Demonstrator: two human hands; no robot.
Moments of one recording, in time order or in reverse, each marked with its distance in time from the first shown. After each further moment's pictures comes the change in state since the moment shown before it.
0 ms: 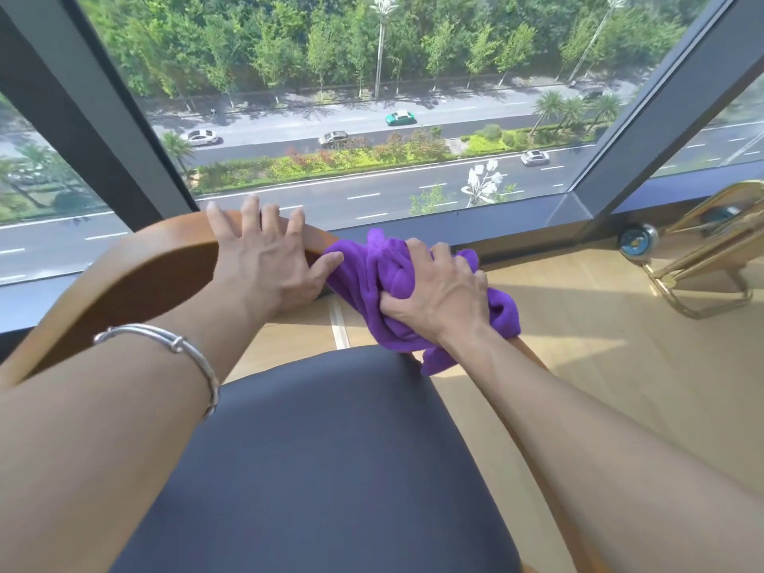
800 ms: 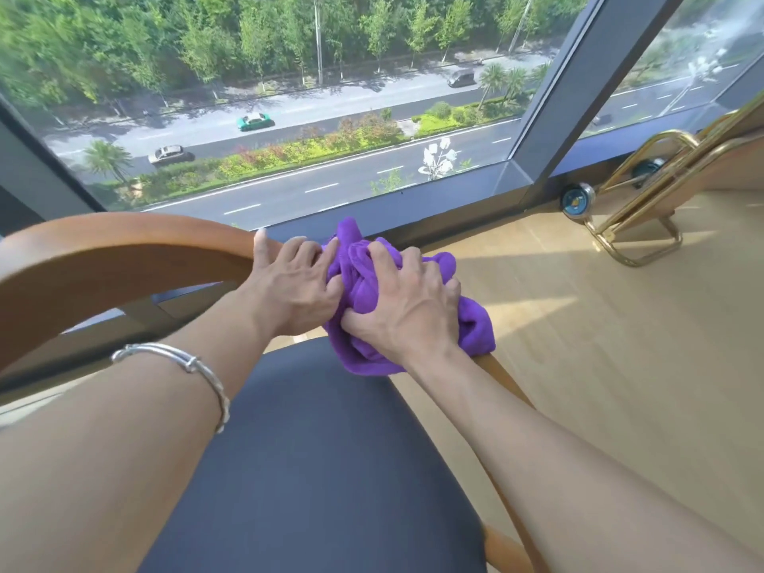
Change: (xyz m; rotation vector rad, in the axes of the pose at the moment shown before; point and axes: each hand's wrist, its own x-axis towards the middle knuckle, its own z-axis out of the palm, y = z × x) left_hand 0.004 0.100 0.020 -0.005 -0.150 0.385; right_hand -0.047 0.033 0.000 0.002 0.057 0.142
